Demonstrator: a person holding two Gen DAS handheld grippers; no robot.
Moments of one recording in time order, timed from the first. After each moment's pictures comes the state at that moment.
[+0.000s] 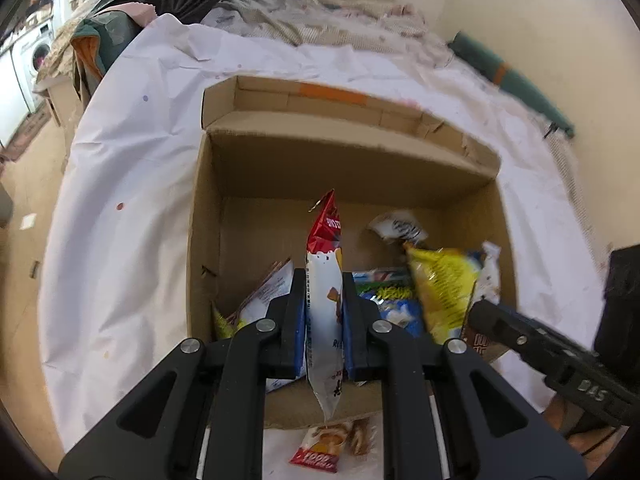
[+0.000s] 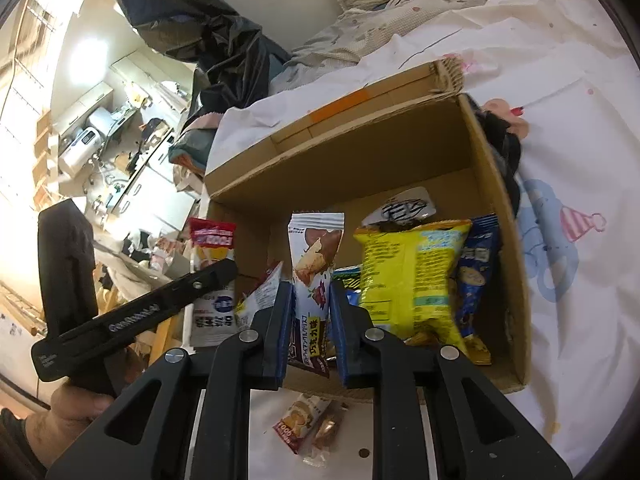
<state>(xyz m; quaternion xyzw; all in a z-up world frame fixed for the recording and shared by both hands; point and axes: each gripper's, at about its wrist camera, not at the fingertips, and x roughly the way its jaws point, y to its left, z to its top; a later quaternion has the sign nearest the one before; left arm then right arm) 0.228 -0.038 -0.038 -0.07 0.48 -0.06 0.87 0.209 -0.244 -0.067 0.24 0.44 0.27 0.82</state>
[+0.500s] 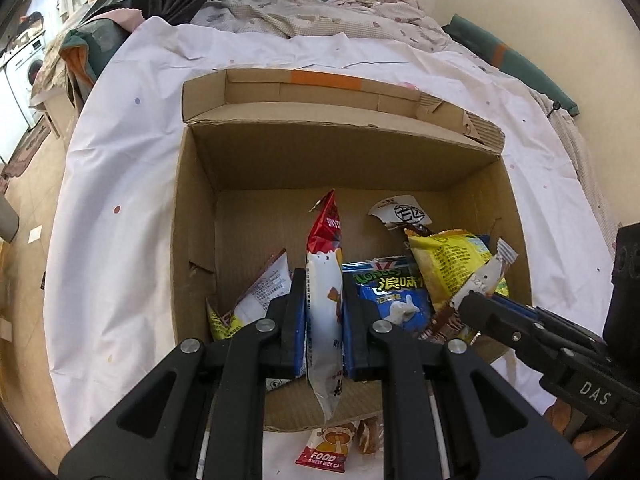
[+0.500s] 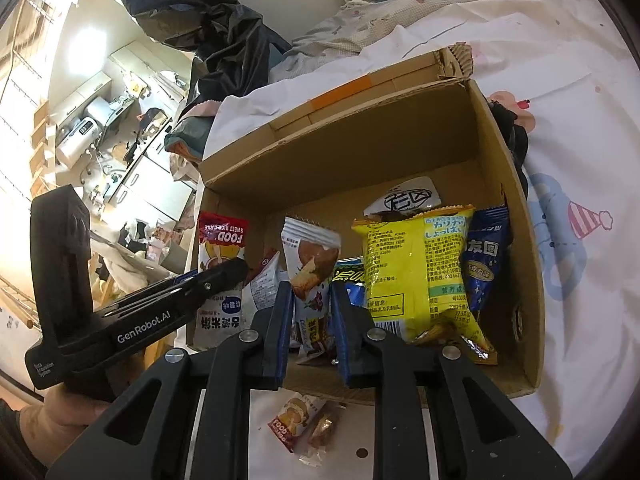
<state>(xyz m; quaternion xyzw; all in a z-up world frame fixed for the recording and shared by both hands) 0.229 -0.049 -0.045 -0.05 0.49 -0.07 0.87 0.213 -0.239 -0.075 0.23 0.45 0.27 0.82</state>
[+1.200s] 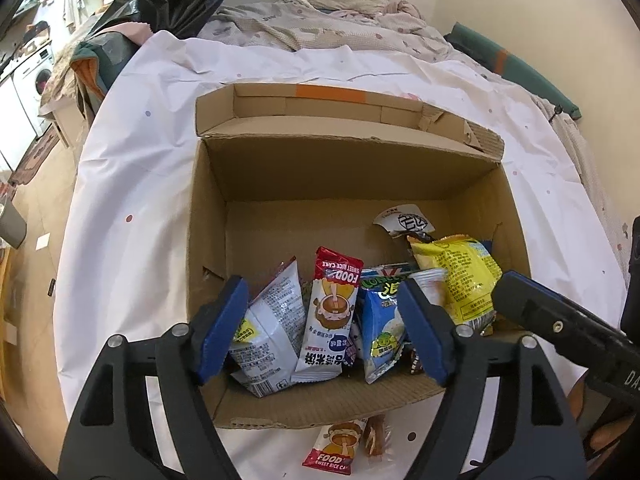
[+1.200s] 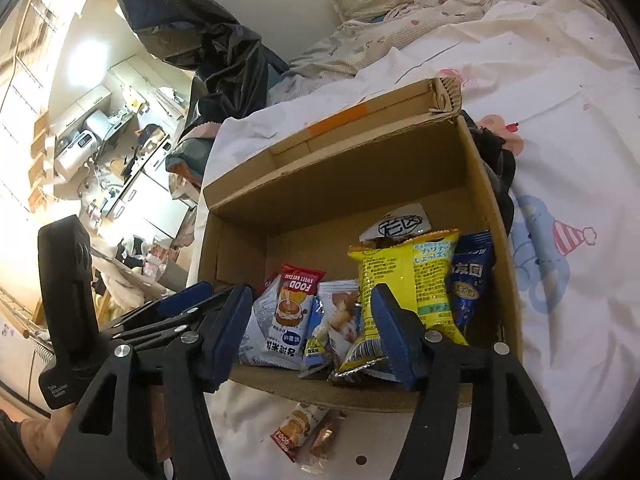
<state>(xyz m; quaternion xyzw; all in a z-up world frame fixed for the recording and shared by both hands) 0.221 -0.047 -0.037 -0.04 0.47 -0.05 0.88 0.208 -0.251 -0.058 0.24 0.42 0.25 0.84</state>
